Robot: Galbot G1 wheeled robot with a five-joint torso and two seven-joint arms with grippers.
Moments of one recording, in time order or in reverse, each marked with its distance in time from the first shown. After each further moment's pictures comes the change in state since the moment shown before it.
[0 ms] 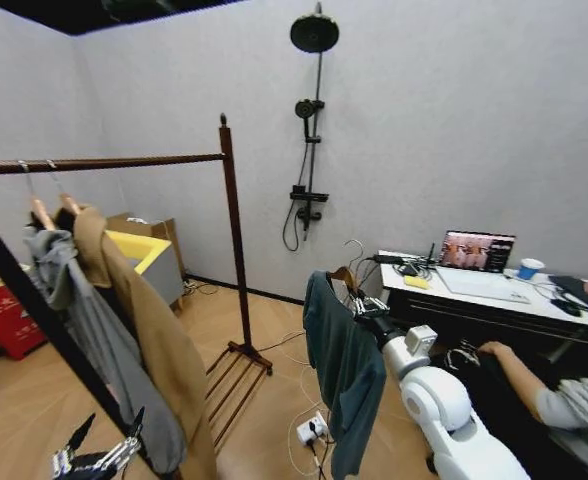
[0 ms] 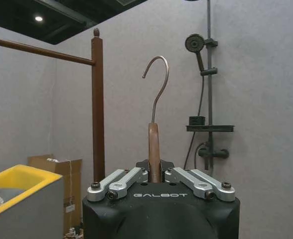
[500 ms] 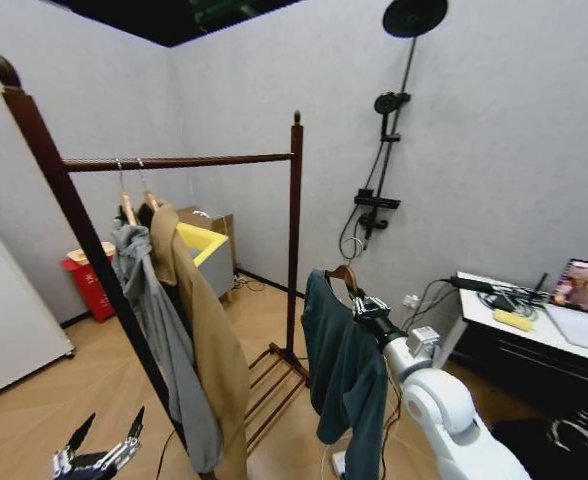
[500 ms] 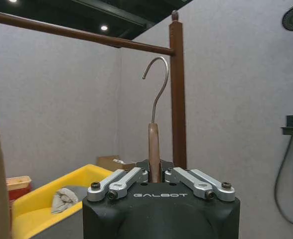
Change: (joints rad) left arm 0.000 0.000 0.000 0.000 0.000 0.000 0.000; right arm -0.007 0.018 -0.010 0.021 -0.016 -0.002 -0.014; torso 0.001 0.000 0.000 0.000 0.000
